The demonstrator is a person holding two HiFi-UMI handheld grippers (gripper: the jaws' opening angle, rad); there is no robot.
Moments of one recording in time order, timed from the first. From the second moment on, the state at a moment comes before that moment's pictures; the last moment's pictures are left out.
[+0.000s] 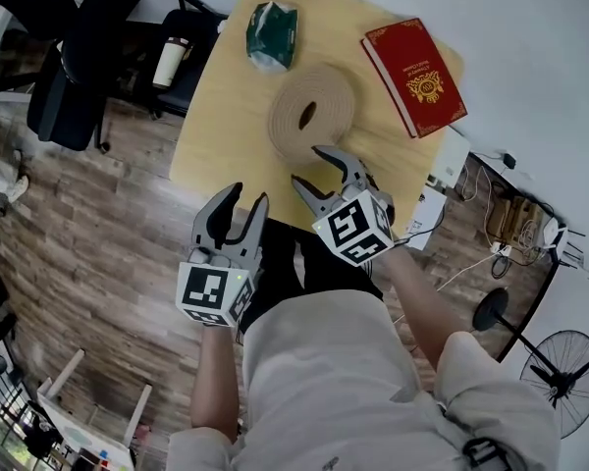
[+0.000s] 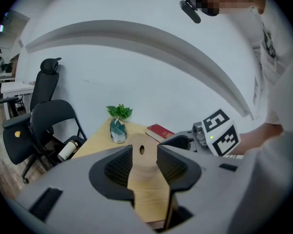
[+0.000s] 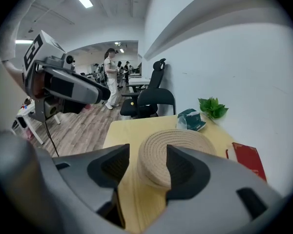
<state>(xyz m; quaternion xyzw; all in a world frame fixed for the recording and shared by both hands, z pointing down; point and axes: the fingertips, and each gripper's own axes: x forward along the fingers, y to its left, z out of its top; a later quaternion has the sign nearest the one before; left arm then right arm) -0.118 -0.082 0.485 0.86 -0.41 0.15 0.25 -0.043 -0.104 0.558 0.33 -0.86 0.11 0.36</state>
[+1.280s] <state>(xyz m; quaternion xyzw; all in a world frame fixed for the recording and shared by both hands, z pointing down) -0.124 -0.058 0.509 0.81 -0.50 0.15 0.26 -0.048 -0.112 0.623 0.27 -0.85 -0.01 0.44</state>
